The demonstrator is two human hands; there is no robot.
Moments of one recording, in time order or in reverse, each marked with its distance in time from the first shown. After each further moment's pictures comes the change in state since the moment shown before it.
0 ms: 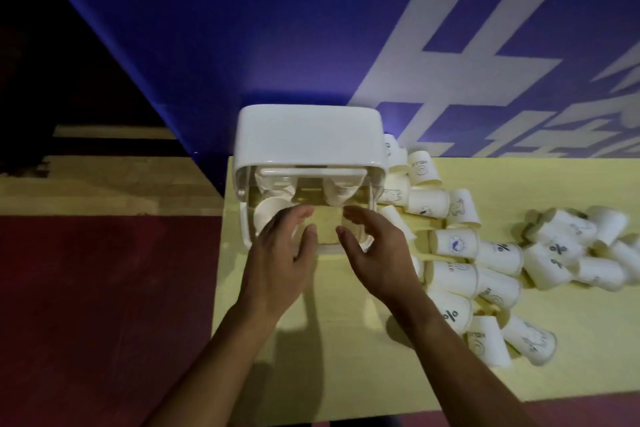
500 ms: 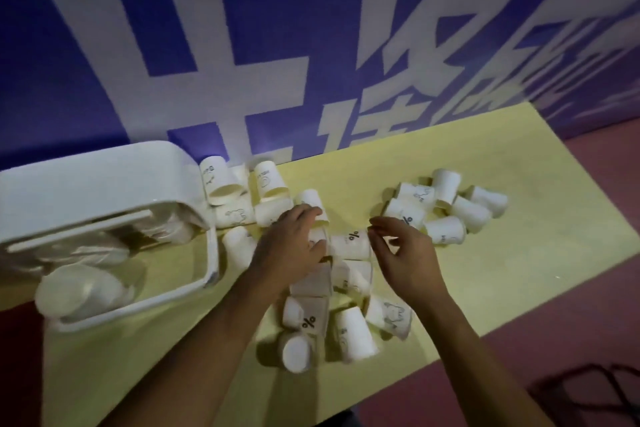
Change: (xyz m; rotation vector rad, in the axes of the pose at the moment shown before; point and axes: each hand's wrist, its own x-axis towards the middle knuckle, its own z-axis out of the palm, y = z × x) left_hand 0.051 0.124 0.261 0.398 -0.573 0.238; right_hand -0.045 0.169 -0.249 -0.081 0.271 0.293
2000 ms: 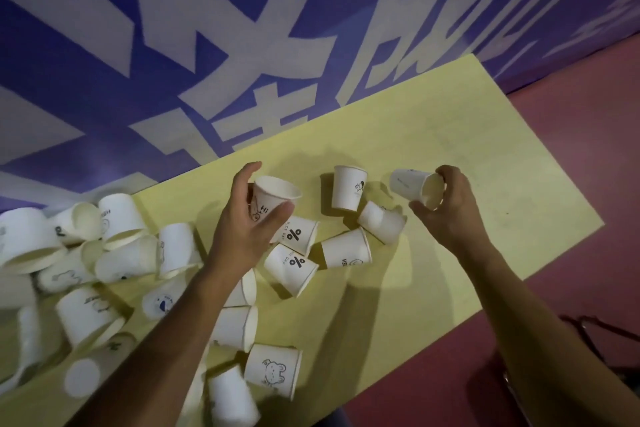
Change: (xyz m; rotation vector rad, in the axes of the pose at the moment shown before) left_hand 0.160 0.127 0.095 -0.650 0.147 -0.140; right_hand 0.170 0.276 -0.180 -0.207 0.110 0.095
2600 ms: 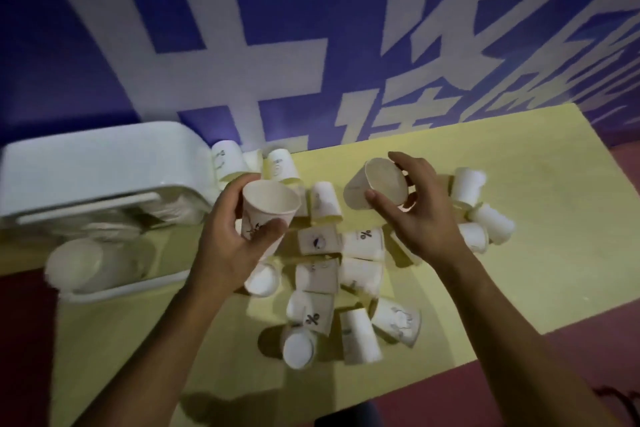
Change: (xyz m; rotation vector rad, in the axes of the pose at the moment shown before) left_hand -0.164 -0.051 -0.253 -0.070 0.254 0.153; right_hand -0.145 -0.313 0.096 0.305 -0.132 -0.386
